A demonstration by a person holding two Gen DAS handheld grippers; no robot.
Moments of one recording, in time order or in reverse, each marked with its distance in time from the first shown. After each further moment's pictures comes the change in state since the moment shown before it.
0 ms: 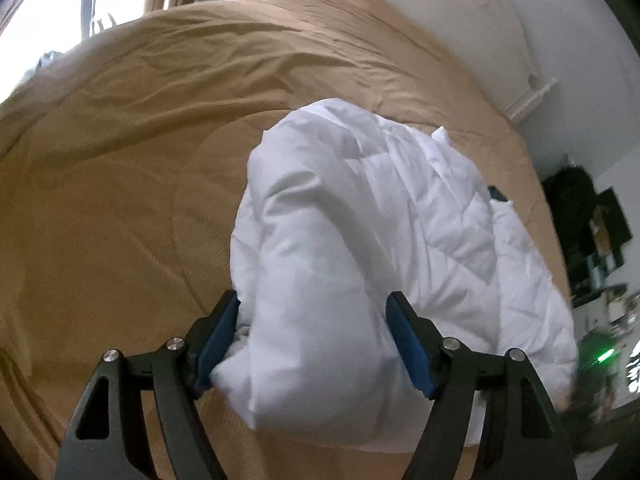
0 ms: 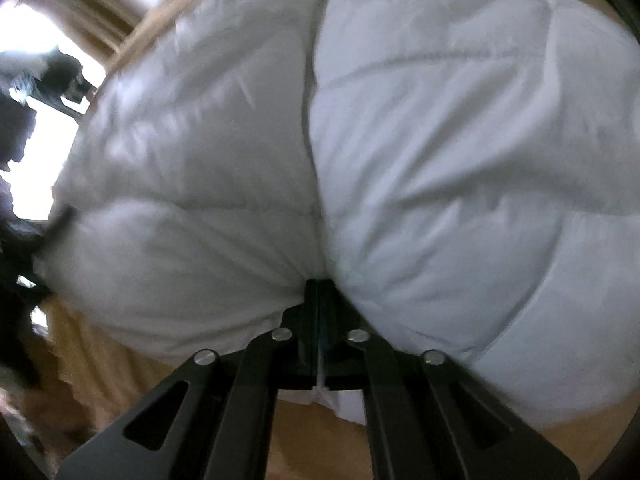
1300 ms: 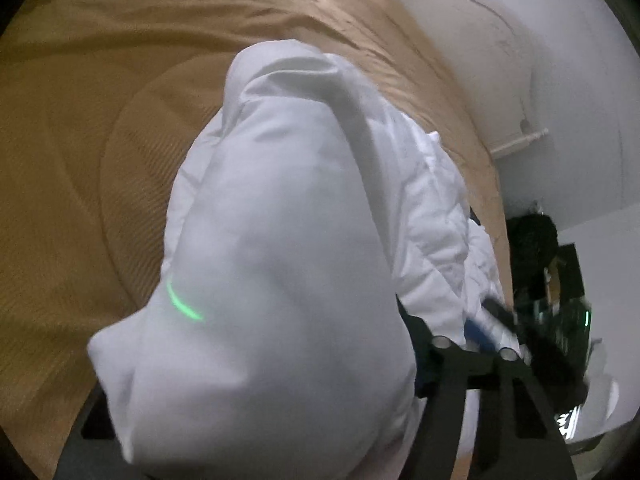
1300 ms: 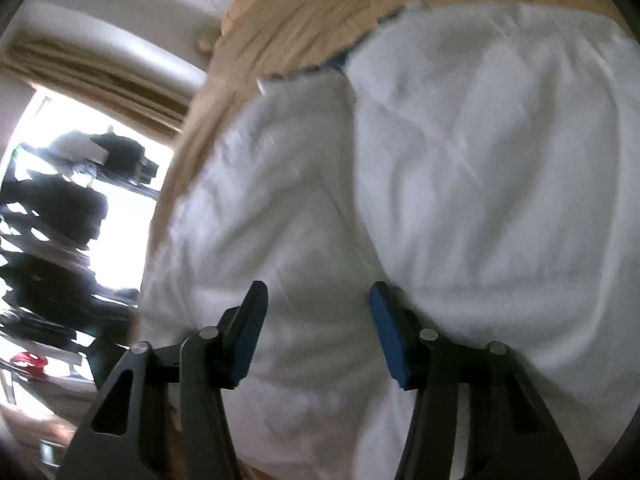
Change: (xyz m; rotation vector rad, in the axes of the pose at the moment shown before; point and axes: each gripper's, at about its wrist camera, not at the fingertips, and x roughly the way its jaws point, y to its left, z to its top) left arm 0.038 0.010 -0.017 -0.214 0.049 -0.207; right arm -0.022 -0.039 0.061 0.130 -0.160 0.324
